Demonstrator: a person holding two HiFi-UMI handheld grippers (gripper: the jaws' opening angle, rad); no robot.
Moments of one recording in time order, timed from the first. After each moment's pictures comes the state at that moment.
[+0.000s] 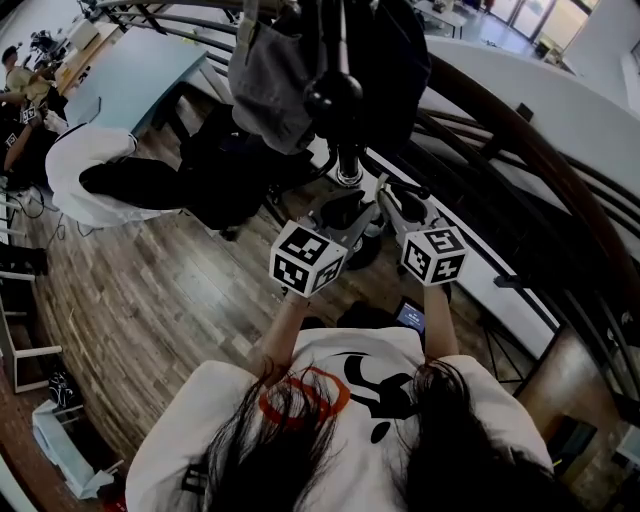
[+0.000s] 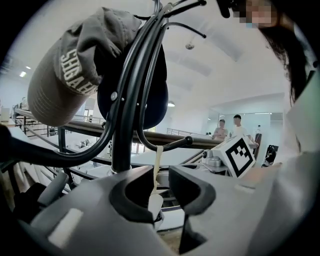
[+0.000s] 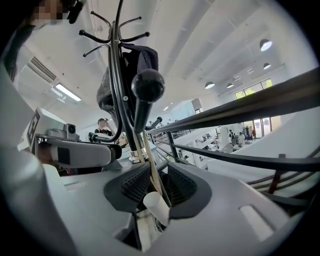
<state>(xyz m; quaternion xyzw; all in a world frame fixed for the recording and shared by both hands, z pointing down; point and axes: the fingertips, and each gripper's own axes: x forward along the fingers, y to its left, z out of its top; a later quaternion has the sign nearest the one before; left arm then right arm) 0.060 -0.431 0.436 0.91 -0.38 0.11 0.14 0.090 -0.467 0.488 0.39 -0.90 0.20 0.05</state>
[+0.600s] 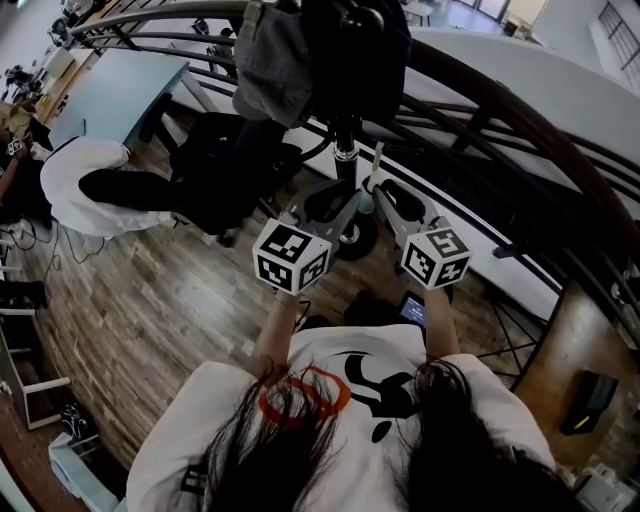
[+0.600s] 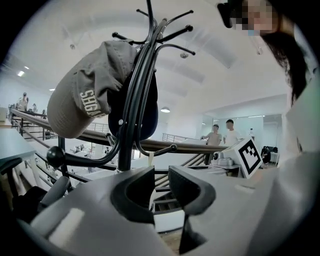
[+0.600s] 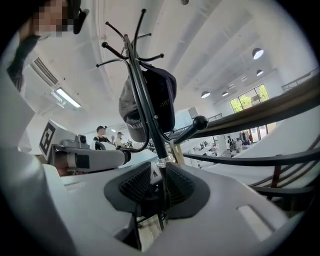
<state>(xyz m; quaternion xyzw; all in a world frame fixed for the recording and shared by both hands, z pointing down) 0.032 -0.378 0.410 0.92 -0.36 0.08 0.11 0.079 -0.393 0.448 0.42 -0.89 0.19 0.00</state>
